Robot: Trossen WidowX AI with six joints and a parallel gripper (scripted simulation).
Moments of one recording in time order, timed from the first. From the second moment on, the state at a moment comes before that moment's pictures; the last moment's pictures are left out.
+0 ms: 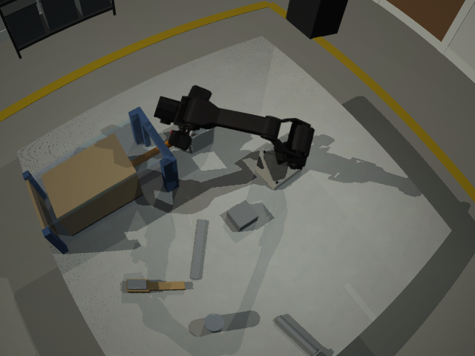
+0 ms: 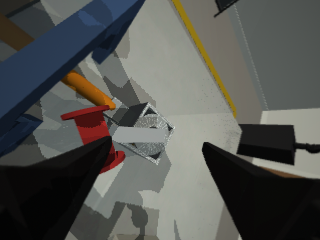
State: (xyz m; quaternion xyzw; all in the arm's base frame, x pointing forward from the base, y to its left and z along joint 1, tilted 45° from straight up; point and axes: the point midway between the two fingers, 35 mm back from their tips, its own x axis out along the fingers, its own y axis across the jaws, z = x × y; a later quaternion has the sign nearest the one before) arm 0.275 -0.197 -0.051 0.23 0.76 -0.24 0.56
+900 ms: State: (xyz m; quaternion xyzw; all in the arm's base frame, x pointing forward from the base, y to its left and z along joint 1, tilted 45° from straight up) arm 0.258 -0.207 -0.083 0.07 0.60 0.45 0.65
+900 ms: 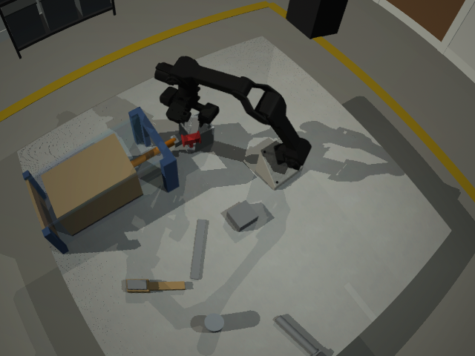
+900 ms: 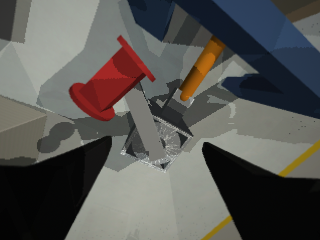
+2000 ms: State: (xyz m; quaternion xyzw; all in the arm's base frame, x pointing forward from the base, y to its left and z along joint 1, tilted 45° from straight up) arm 0.241 -0.163 -0.110 -0.07 0.50 0.56 0.66
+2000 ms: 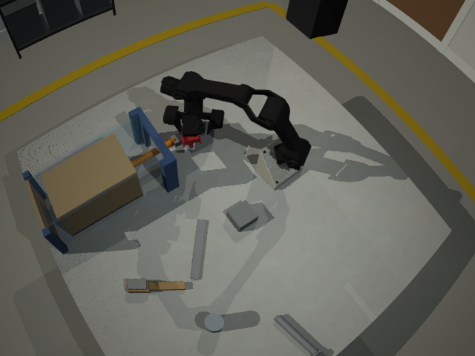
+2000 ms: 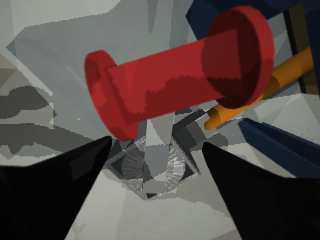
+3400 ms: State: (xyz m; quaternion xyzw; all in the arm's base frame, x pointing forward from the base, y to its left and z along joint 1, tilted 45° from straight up) arm 0.239 -0.153 -0.121 -0.07 0.50 0.56 0.66
